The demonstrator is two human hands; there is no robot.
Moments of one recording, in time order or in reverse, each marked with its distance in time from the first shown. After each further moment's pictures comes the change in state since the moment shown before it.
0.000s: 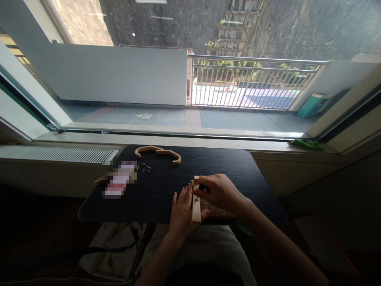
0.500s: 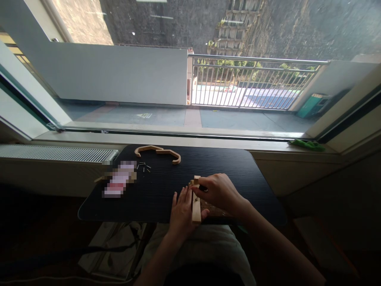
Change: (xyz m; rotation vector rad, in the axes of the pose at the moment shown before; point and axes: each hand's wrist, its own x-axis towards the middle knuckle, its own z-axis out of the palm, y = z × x) left_hand 0.001 -0.001 0.000 -0.013 -0.030 -0.016; right_hand 0.005 -0.013 -0.005 -0.132 -0.056 0.120
